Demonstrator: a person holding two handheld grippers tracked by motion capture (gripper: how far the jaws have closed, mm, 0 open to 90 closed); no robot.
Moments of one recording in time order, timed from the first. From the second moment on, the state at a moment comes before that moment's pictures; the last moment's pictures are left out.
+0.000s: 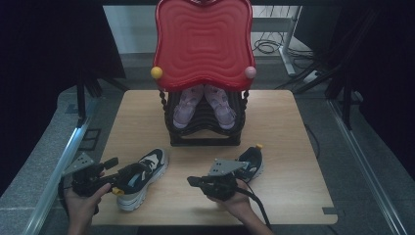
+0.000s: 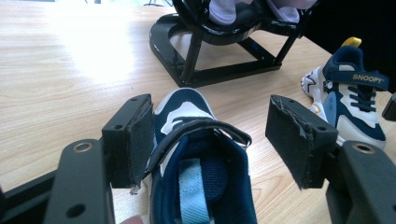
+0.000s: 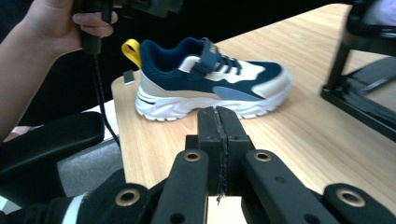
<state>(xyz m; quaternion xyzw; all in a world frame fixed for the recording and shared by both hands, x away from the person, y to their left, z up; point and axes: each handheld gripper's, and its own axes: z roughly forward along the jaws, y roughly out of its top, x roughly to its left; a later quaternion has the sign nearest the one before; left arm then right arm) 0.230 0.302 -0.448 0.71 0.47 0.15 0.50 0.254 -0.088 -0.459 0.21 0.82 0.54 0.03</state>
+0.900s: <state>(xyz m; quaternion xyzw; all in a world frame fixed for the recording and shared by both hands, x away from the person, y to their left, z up) 0.230 0.287 -0.439 0.72 0.45 0.15 0.50 0.236 -0.215 -0.463 0.30 0.79 0.53 0.09</state>
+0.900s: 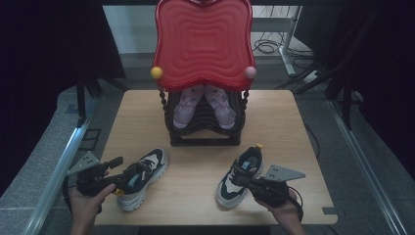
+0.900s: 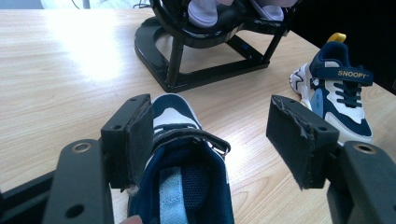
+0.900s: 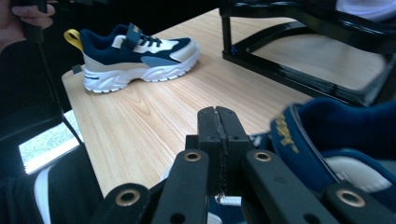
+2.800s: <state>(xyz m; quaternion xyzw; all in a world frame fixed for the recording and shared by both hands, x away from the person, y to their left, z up) 0.234 0.287 -0.441 0.73 0.45 0.14 0.49 0.224 -0.199 -0.521 0.27 0.83 0.48 0.07</state>
